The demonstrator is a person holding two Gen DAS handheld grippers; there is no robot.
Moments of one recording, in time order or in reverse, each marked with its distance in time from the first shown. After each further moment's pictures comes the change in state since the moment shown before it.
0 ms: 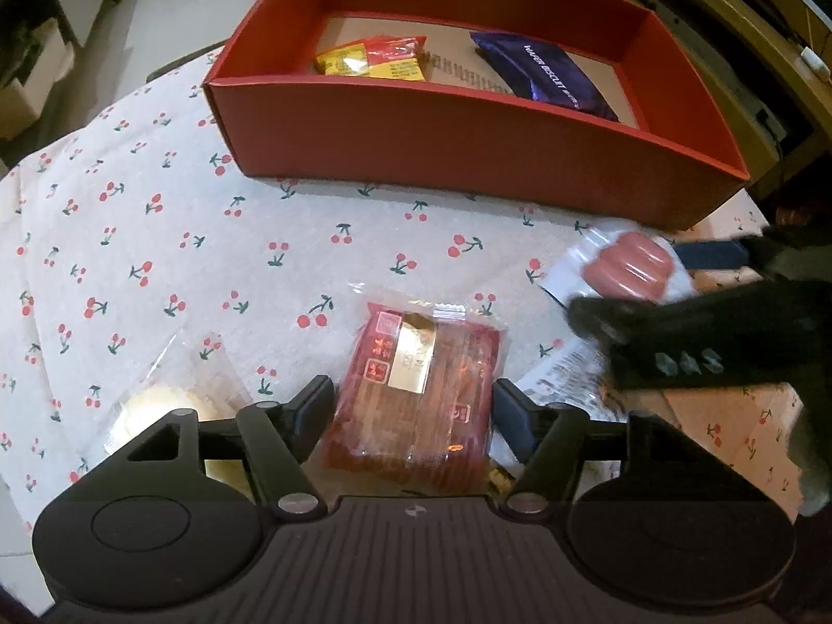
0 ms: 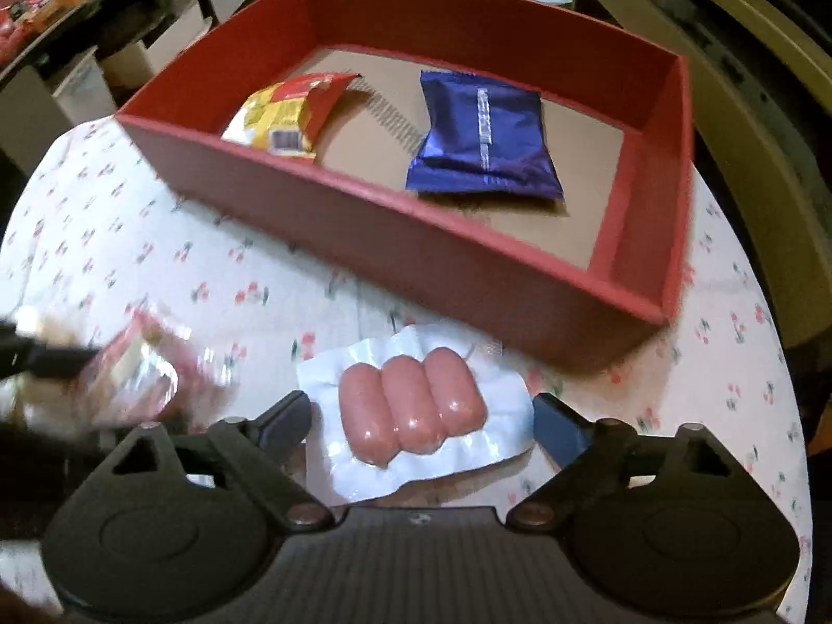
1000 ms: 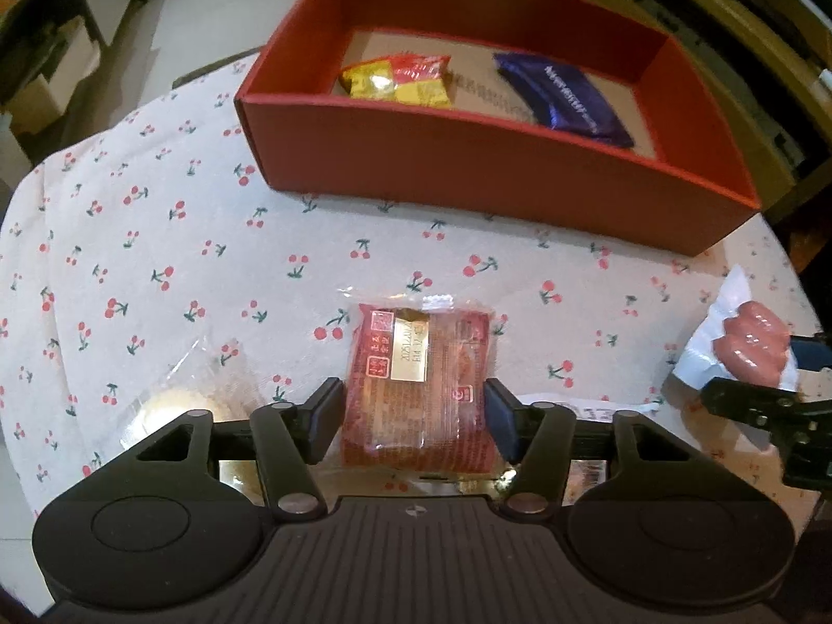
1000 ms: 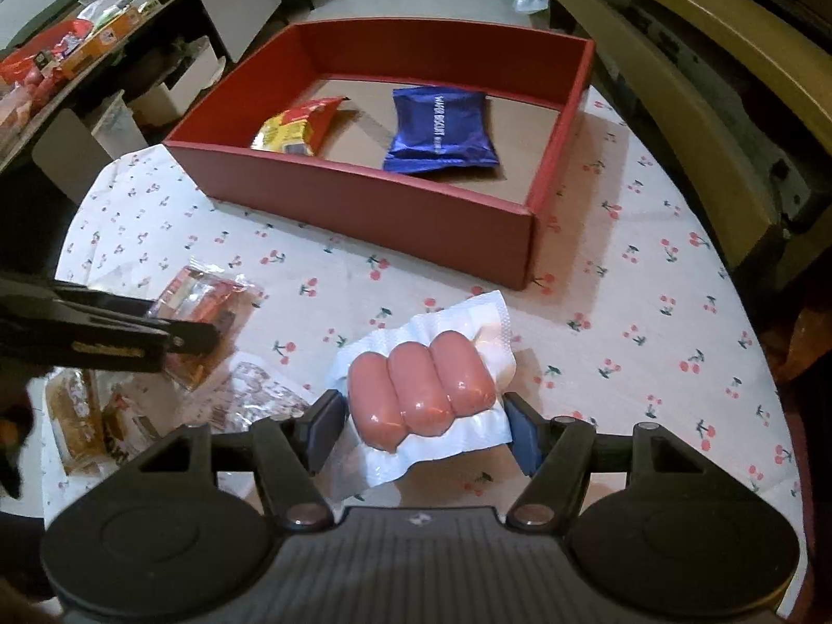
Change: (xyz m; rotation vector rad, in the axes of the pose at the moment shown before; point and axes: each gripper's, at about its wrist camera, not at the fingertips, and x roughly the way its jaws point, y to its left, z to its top) left arm -0.002 -0.001 0.009 -0.045 -0.022 0.046; right arm -0.055 -0.031 -0.043 0.072 -0.061 0.093
